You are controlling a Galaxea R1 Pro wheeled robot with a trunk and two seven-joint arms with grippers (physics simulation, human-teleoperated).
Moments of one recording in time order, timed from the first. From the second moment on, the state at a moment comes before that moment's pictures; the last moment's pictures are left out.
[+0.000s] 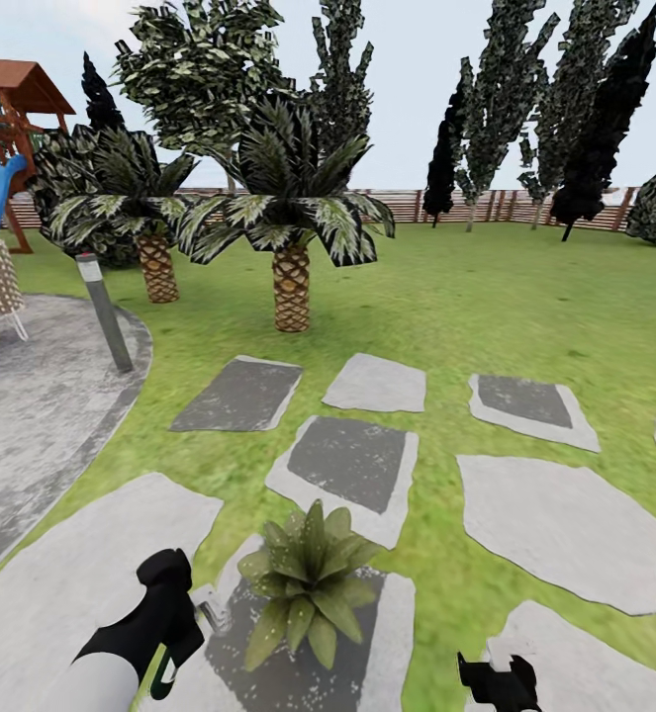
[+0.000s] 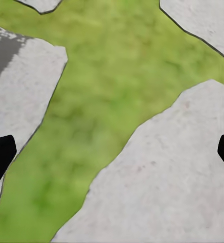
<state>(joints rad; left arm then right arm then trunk) -0.53 -0.02 0.12 -0.80 -1.38 0.70 -1.10 -0.41 -0.01 -0.59 -0.27 0.62 -0.26 -0.01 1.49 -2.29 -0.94</state>
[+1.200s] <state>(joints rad) -0.62 -0.05 0.07 -0.70 -1.38 0.71 -1.10 -0.41 -0.01 -0.59 -0.27 0.63 -0.26 -0.01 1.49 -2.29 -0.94</state>
